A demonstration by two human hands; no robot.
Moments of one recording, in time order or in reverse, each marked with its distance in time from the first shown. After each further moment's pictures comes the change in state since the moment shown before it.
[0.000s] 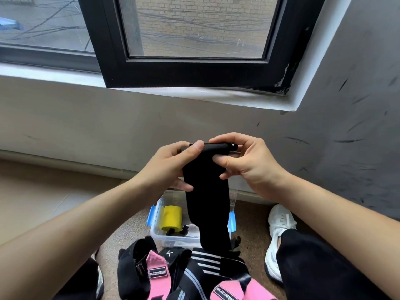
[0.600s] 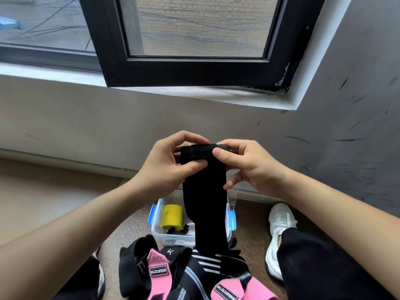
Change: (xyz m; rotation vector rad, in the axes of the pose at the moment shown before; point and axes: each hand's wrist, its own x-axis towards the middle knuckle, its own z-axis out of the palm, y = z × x) left_hand -0.005 -0.002 0.001 0.140 0.061 0.353; right_hand -0.002 -0.007 -0.005 -0.066 -0.126 0.204
